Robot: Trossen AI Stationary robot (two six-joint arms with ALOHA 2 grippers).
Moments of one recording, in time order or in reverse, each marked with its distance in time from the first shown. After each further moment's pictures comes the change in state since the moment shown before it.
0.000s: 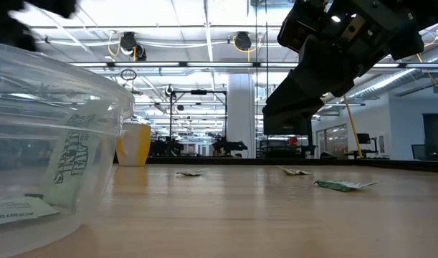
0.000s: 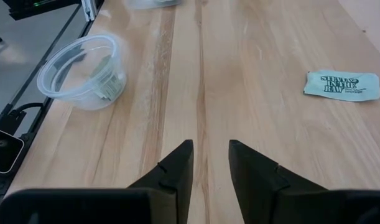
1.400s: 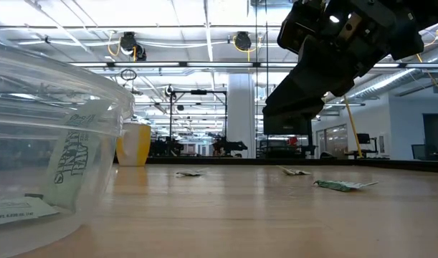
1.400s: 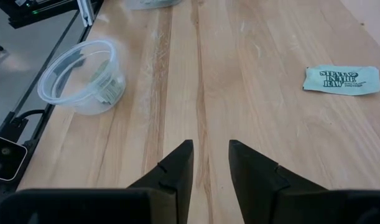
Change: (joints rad) left arm -0.460 0.011 -0.222 0.059 0.012 -0.749; right arm 0.000 0.000 0.000 0.000 0.003 0.042
